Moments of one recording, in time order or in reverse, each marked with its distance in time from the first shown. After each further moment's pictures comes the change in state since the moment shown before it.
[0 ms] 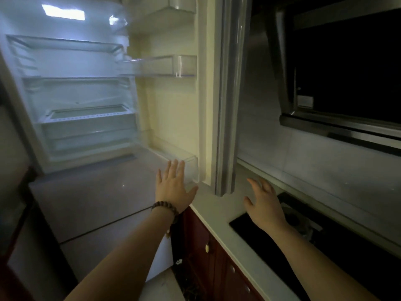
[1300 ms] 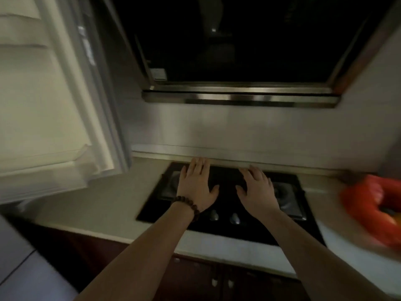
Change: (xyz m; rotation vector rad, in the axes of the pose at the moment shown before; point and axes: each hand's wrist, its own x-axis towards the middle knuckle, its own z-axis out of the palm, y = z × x) left_hand -0.057 0.253 0.038 -0.376 -0.340 0.870; right_hand -0.150 0.103 -0.085 -0.389 0.281 0.658
